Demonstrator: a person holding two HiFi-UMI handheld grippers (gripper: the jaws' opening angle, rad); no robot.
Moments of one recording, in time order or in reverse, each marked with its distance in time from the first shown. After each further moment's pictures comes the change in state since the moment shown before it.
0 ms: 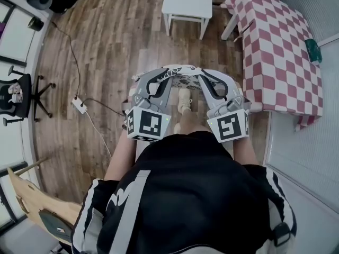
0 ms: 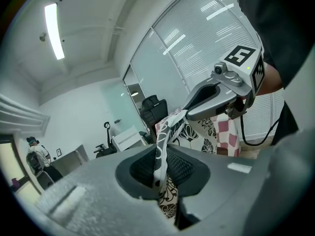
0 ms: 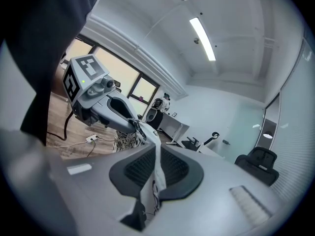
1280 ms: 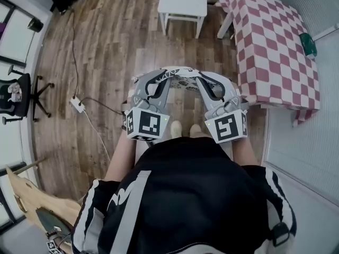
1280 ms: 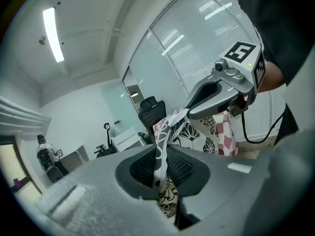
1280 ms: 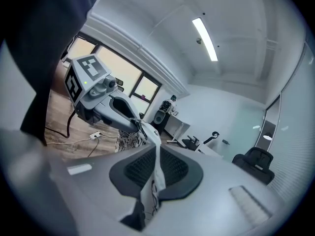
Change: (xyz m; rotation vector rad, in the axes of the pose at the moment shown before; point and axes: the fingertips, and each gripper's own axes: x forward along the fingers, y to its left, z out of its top) left arm -0.018 -0.037 0.012 0.007 -0.002 0.011; right arm -0.044 0.015 -0.005 -0.016 0.022 0.010
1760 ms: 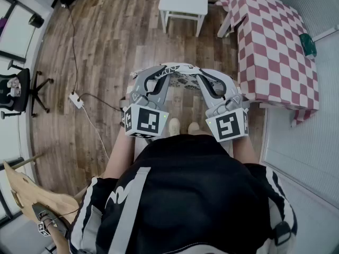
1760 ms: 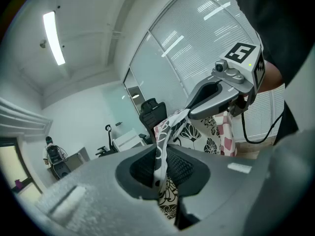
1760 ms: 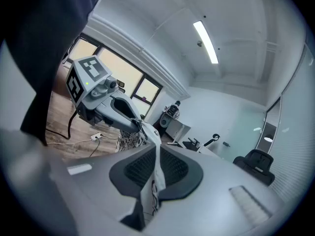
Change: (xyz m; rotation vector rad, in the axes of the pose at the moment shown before) left arm -0.006 -0.004 0.010 0.016 -0.021 0.008; right arm -0.013 0.000 0.004 -0.008 -0.020 -0.003
